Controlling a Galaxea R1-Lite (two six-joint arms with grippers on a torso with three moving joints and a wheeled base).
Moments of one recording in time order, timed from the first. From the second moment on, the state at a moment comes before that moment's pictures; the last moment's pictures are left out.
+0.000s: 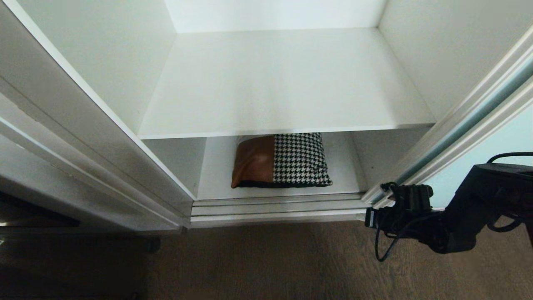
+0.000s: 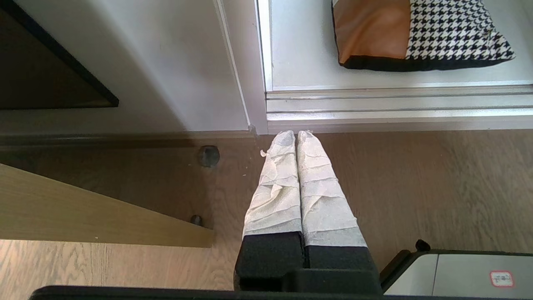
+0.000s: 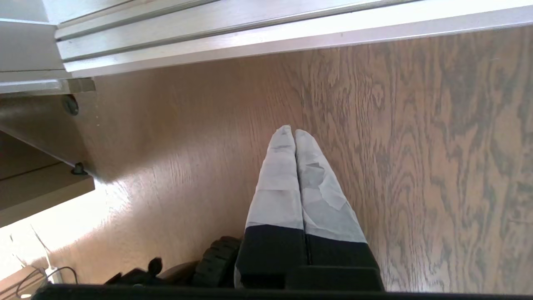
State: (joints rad) left arm 0.00 0.00 0.00 0.02 0.00 0.02; right arm 0.08 2.37 -0.92 -0.85 0.36 0.33
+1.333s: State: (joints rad) left arm 0.00 0.00 0.00 0.02 0.00 0.02; right arm 0.13 2.46 -1.10 -0.93 0.32 0.37
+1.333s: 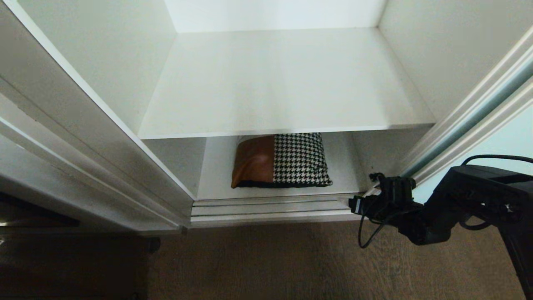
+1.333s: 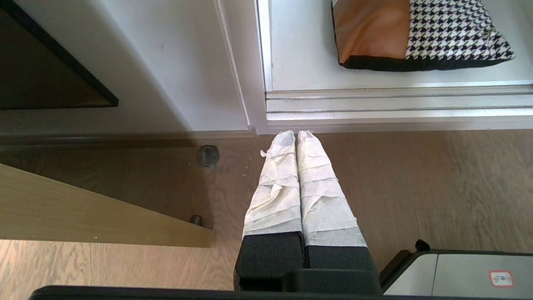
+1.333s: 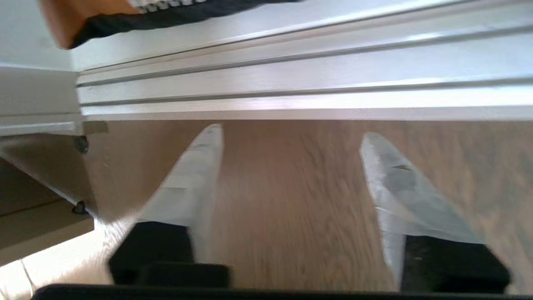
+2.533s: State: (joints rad) left arm 0.00 0.00 0.00 0.02 0.00 0.02; right arm 0.18 2.72 -1.60 -0.84 0.34 0.23
